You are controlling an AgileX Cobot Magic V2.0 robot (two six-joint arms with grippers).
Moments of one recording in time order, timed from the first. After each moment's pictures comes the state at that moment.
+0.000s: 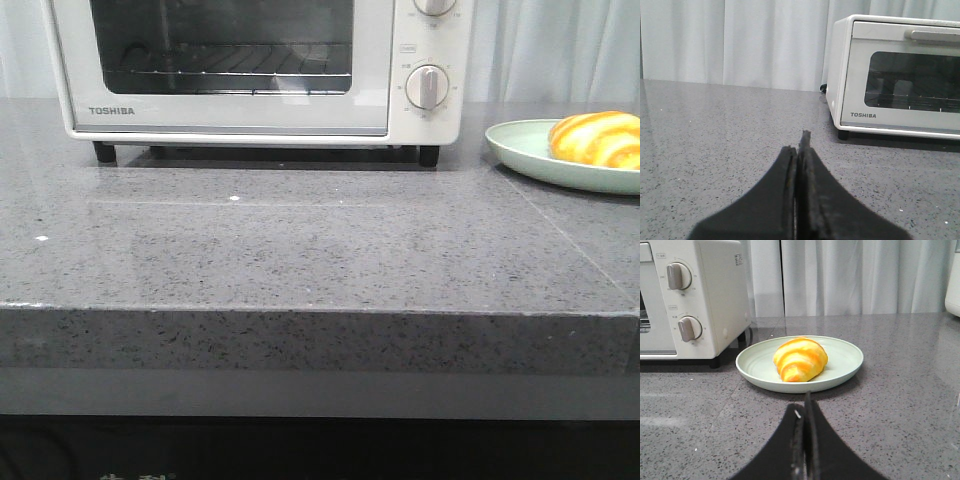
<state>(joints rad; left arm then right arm) -0.03 0.00 0.01 0.01 -0.01 -0.03 0.02 -0.01 0.03 0.12 0.01 -0.03</state>
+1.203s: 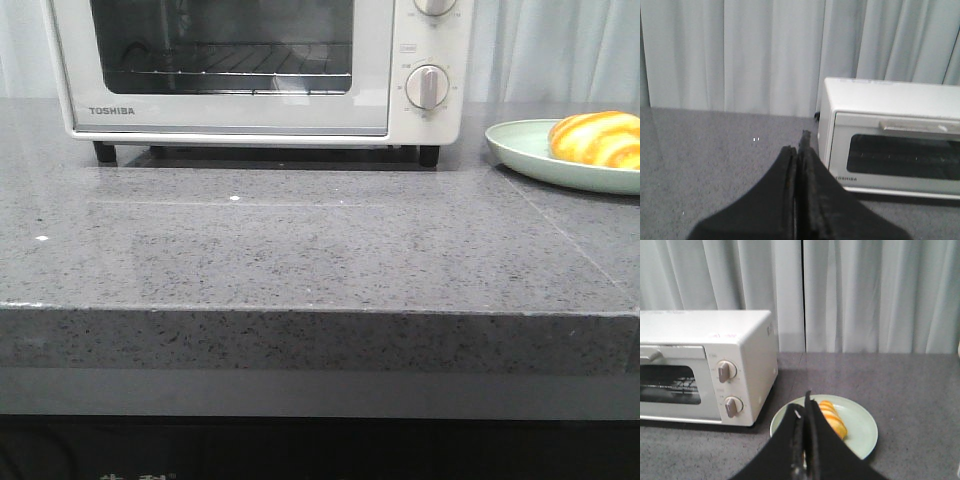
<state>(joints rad) -0.03 0.37 -0.79 0.01 0.56 -0.03 0.02 0.35 -0.71 0.14 0.48 -0.03</state>
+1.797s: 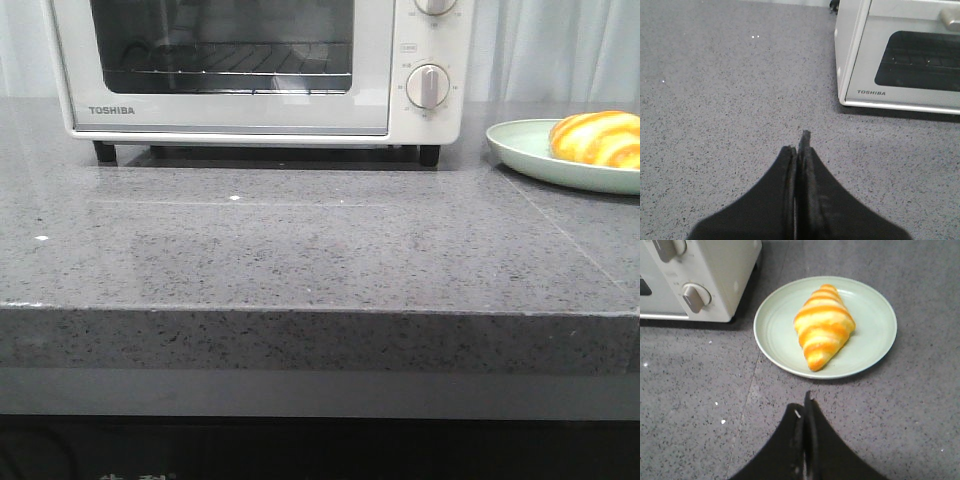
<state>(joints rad) -0.03 0.73 -0.79 0.02 0.59 -0.03 0.02 0.72 -0.72 0.14 0.60 -0.03</state>
